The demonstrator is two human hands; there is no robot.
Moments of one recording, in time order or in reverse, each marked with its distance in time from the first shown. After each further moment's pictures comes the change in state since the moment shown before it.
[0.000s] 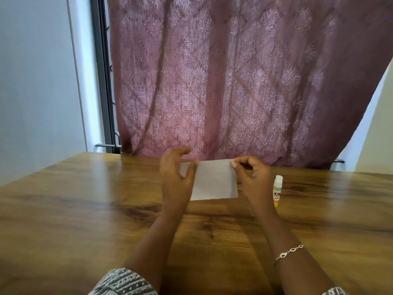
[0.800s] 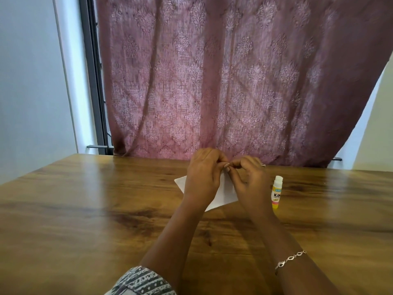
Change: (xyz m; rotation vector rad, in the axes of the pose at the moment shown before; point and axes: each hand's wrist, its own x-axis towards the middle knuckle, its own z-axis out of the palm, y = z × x) left_hand 0.007 0.012 0.047 0.031 -0.252 0.262; right_hand 0.003 0.010 0.002 -0.325 -0.025 -0.318
